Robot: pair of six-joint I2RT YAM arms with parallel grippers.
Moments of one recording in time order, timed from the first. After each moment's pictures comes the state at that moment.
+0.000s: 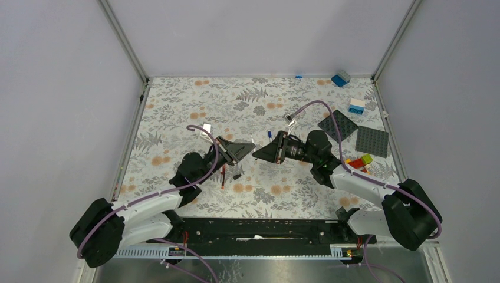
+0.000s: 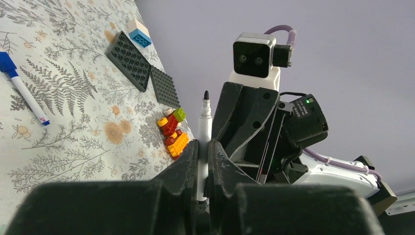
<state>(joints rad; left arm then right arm) -0.76 1.03 0.35 0.82 0.08 -1.11 0.65 1.26 0.56 0.68 -0.62 0.92</state>
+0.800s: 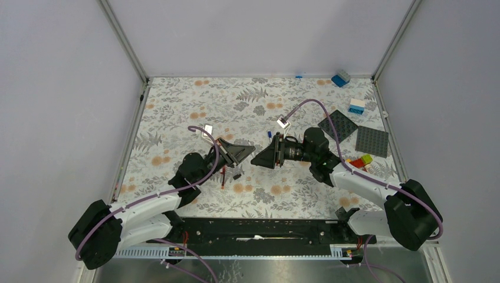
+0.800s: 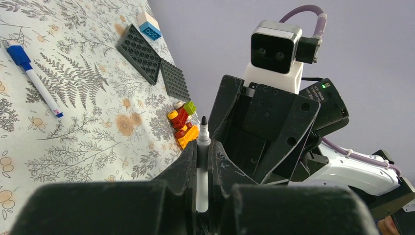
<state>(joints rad) -0.77 1.00 0.35 0.74 0.08 -1.06 0.66 1.25 0.61 0.54 -0.73 0.77</state>
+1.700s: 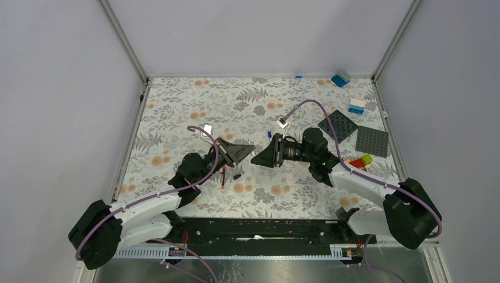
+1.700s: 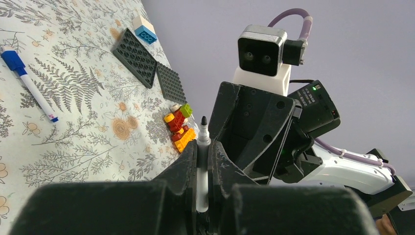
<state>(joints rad) -0.77 1.00 0.35 0.76 0.08 -1.07 0.67 1.27 0.61 0.54 -0.72 0.78</state>
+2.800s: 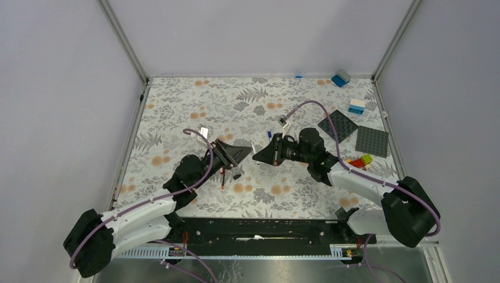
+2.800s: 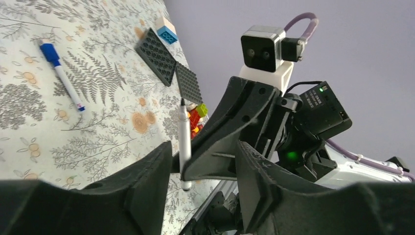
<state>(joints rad) -0.77 0.94 0.33 0.67 0.04 -1.05 0.67 1.29 0.61 0.50 -0.60 0.76</state>
